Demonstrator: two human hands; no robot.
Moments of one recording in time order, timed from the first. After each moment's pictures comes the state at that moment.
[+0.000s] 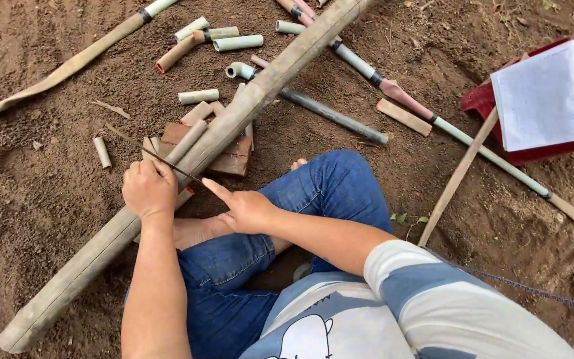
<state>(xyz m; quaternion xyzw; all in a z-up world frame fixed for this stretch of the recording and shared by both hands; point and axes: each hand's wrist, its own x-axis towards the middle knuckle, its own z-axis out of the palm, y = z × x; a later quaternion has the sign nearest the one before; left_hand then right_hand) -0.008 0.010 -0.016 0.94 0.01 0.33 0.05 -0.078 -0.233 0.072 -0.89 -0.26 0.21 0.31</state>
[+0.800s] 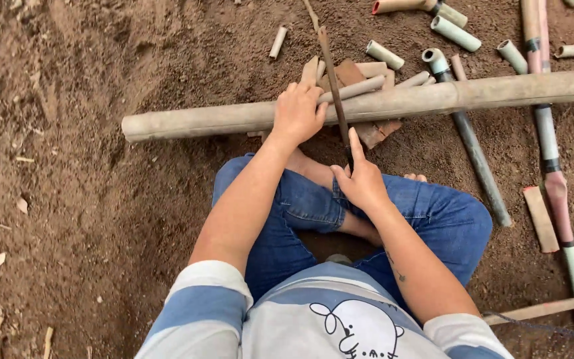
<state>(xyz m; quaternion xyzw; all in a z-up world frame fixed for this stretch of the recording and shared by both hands) -0.038 0.005 0.030 0.96 0.09 0.15 0.22 -0.077 -0.225 0.107 -0.89 -0.24 0.27 0.28</state>
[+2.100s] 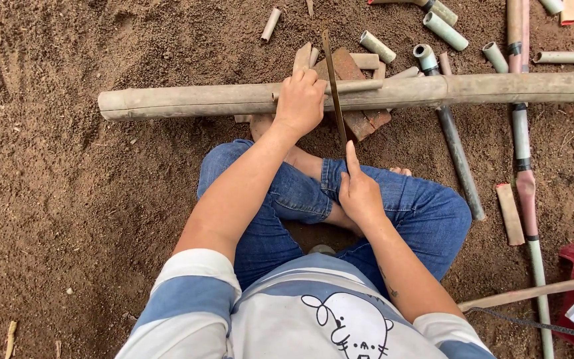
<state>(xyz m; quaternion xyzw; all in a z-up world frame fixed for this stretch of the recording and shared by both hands) -0.024 -0.017 0.000 0.96 0.03 0.23 0.17 -0.108 -0.266 0.090 -0.92 -0.26 0.21 0.22</state>
